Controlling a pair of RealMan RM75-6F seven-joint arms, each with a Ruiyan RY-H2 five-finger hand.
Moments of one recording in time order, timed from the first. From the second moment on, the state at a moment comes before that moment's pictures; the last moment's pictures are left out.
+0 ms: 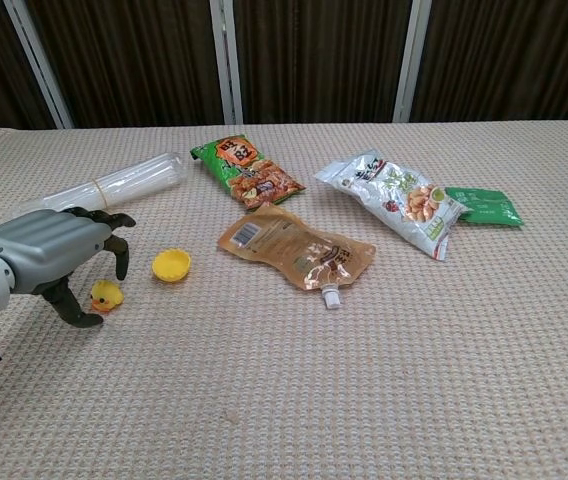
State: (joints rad) left arm -0.56 -1.66 -0.16 -1.54 0.94 1.08 0.91; right arm 0.09 -1.09 0.05 -1.64 -1.51 1.44 0.09
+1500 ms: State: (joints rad) left arm -0.75 -1.77 -0.22 -1.43 0.85 1.09 0.88; right arm 0.09 -1.08 0.05 -1.64 -1.50 1.44 0.12
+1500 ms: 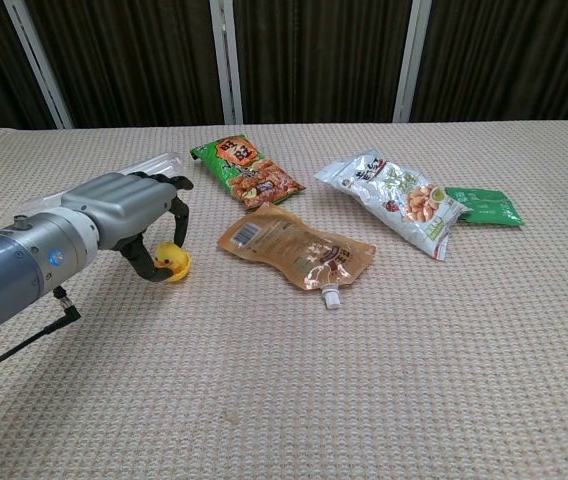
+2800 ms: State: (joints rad) left arm -0.44 -1.28 0.09 -1.84 1.31 1.47 0.58; right arm 0.09 -1.08 0.05 -1.65 -1.50 1.44 0.07
